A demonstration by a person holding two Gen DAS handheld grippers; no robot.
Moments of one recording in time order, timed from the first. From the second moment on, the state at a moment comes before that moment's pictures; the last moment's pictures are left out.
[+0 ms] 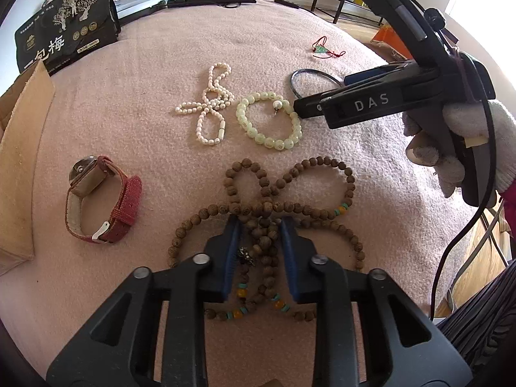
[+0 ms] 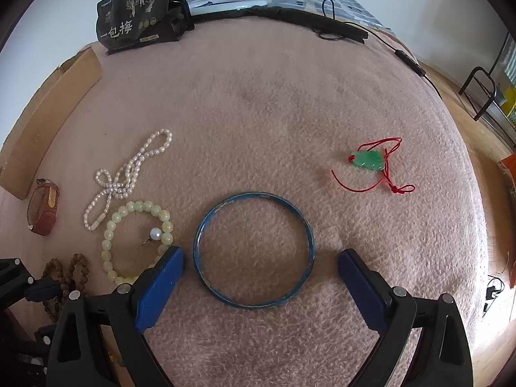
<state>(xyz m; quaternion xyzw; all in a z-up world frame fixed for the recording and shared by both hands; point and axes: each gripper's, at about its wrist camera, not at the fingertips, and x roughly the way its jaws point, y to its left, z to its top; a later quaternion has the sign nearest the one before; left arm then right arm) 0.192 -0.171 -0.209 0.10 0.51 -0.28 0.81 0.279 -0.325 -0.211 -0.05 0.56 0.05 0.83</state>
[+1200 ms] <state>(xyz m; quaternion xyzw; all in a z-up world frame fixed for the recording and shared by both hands) 0.175 -0.125 -0.107 -0.01 0.43 -0.31 0.85 0.234 -0.330 -0.123 -0.01 0.49 0.06 0.87</state>
